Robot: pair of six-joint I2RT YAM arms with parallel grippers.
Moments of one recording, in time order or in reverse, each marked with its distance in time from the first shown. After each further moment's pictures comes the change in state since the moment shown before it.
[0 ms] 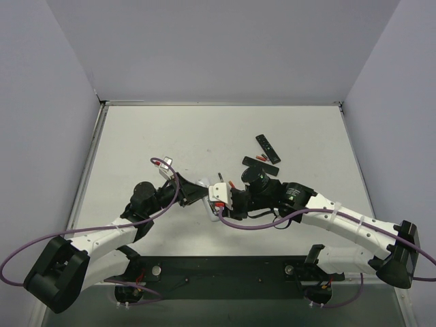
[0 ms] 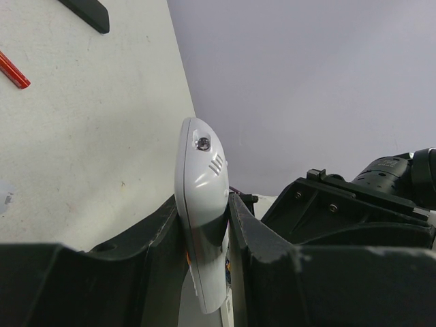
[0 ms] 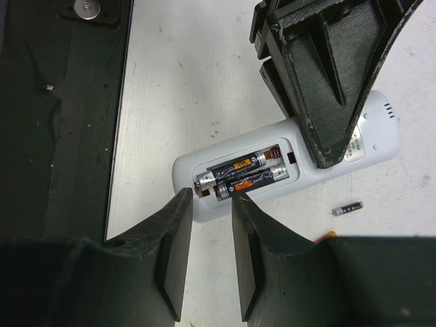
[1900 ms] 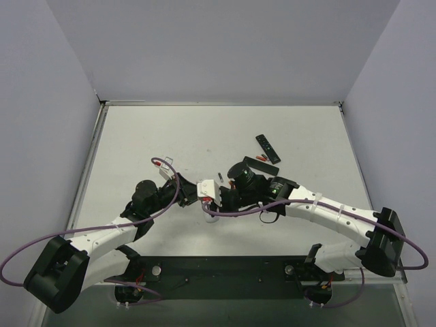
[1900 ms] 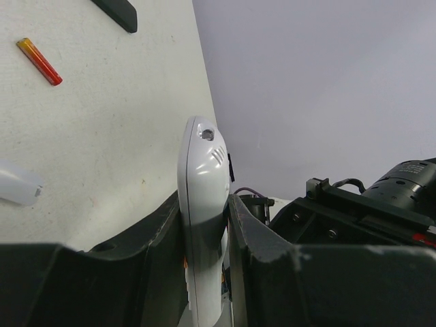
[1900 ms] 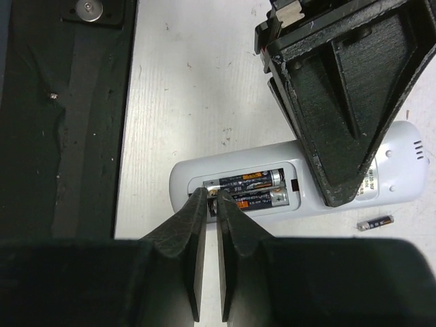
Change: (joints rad) left arm 0.000 0.000 0.017 -0.083 -0.012 0.037; right arm 0.002 0.145 0.062 0.009 -0.032 0.031
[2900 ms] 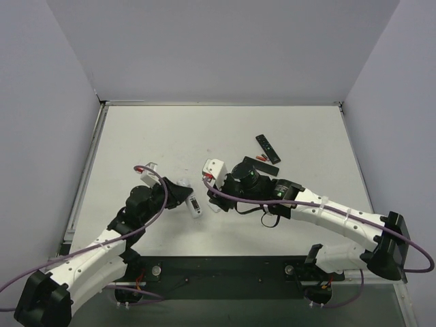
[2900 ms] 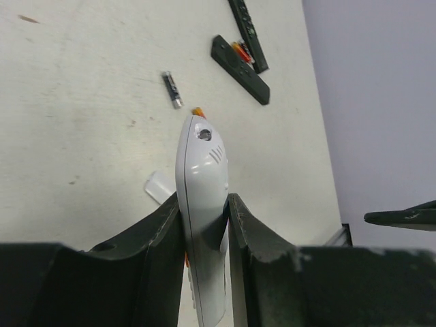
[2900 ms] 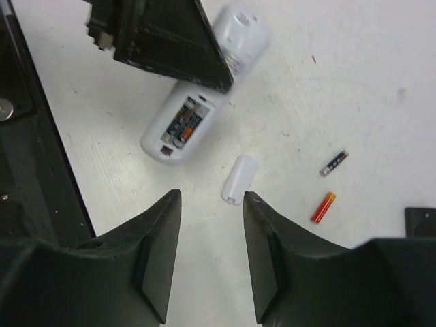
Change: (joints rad) left arm 0.010 -0.266 -0.009 -0.426 -0.360 0.320; right arm 0.021 -0.039 -0.001 0.115 0.331 0.331
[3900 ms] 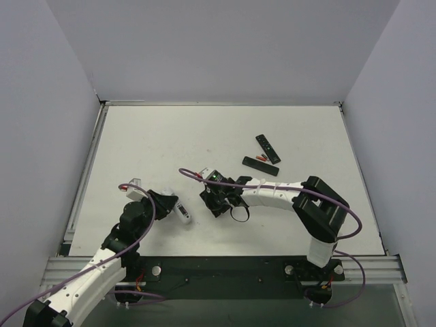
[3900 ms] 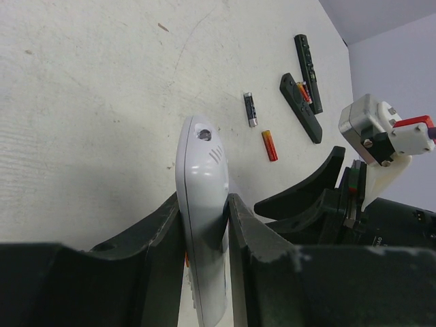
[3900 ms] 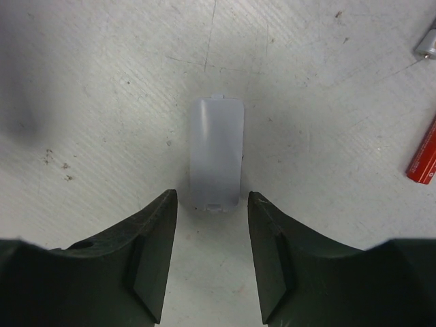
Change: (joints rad) left arm 0.073 -0.305 -0.202 -0.147 -0.192 -0.032; right arm -0.047 0.513 0.037 -0.016 0.168 0.394
